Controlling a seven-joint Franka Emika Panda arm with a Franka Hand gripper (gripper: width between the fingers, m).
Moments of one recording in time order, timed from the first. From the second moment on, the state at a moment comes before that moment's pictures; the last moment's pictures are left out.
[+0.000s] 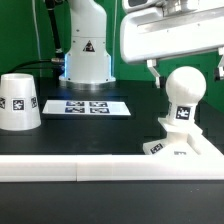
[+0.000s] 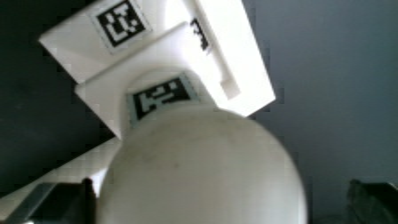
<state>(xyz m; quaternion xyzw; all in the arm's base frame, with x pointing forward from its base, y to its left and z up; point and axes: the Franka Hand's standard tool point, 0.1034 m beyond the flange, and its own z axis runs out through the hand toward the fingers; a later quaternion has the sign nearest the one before) 0.594 0.112 0.133 -0.96 0.22 -0.16 0.09</state>
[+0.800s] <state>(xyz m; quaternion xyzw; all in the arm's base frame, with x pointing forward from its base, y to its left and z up) 0.570 0.111 0.133 -0.97 0.19 -0.15 0.08</state>
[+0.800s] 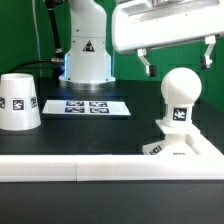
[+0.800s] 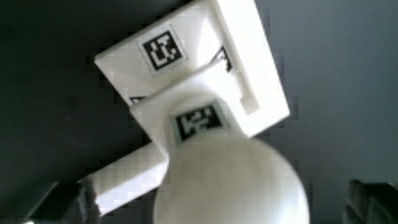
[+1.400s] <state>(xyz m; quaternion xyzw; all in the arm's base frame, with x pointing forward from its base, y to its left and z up) 0.516 0.032 0.111 -0.98 0.15 -0.16 0.04</state>
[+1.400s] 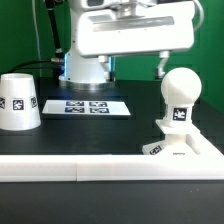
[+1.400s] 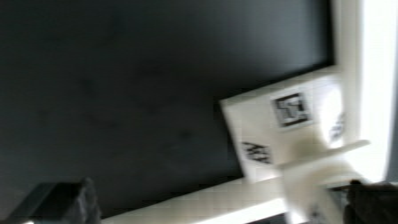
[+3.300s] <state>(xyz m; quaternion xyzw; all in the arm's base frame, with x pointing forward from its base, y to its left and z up) 0.445 -0.129 0.115 -0.97 0.24 -0.07 0.05</state>
